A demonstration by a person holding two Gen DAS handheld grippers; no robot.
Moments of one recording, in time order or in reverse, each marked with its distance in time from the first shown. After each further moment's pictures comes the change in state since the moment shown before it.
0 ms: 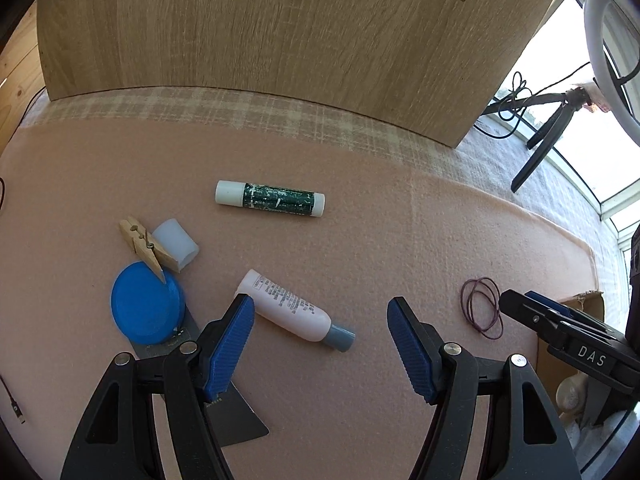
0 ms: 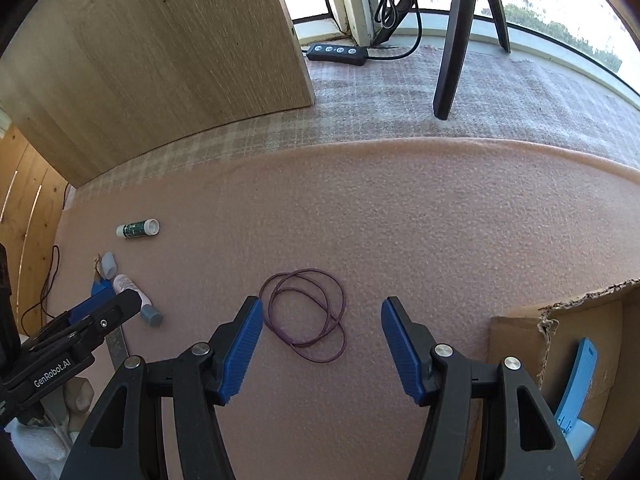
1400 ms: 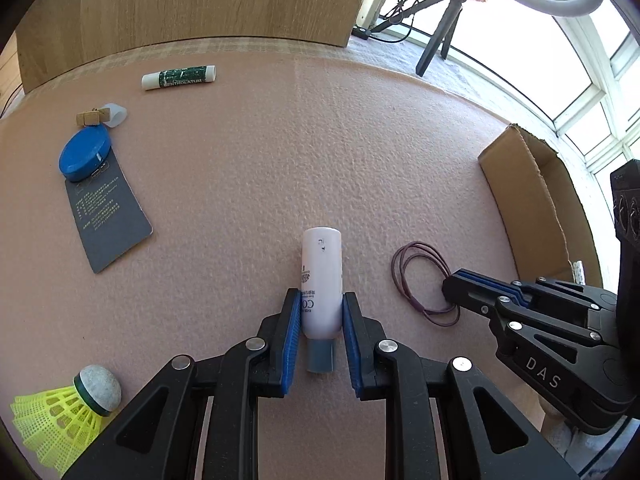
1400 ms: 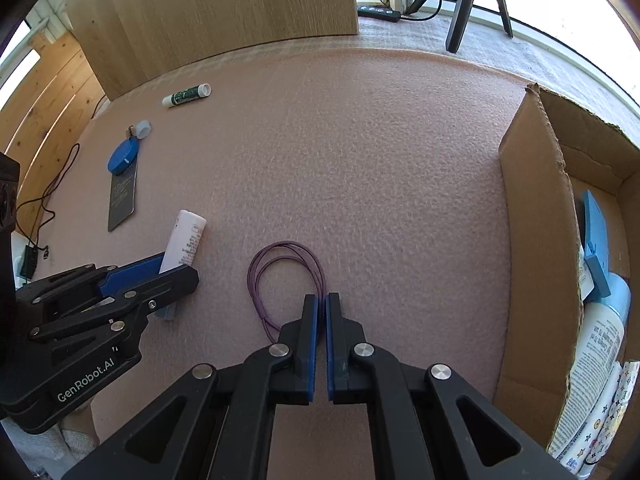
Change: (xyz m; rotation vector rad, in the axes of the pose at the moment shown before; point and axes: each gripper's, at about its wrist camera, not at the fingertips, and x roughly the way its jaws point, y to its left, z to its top) left arm -0.026 -0.063 -0.150 0.187 0.010 -0.103; right arm -0.021 0.009 -0.158 -0.147 -0.036 -0.002
